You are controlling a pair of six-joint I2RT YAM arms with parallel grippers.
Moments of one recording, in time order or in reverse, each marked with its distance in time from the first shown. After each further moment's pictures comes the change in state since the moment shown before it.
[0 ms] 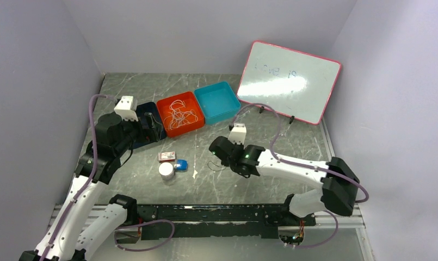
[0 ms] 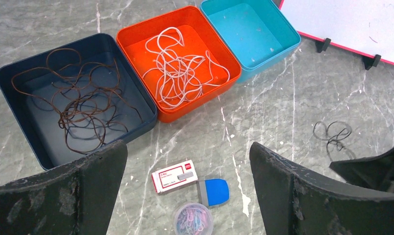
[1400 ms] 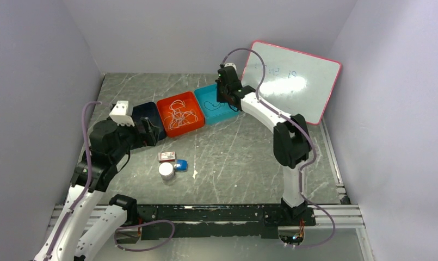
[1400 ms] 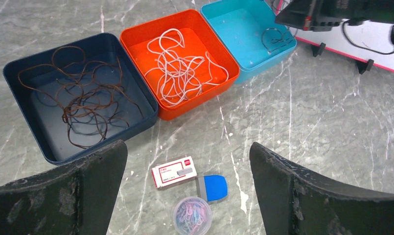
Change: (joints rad) left arm 0.000 -0.079 -0.022 -0.032 -0.006 -0.019; right arm -0.526 0.601 0.780 0.215 -0.405 -0.646
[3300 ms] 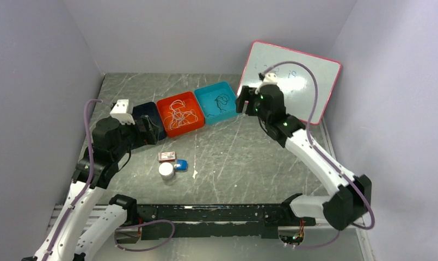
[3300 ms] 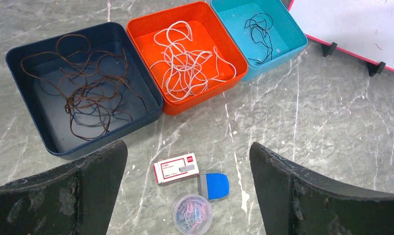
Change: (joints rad) left arm 0.000 0.027 0.011 -0.016 -0.032 -0.023; right arm -0.032 -0.703 -0.528 0.132 0.025 0.032
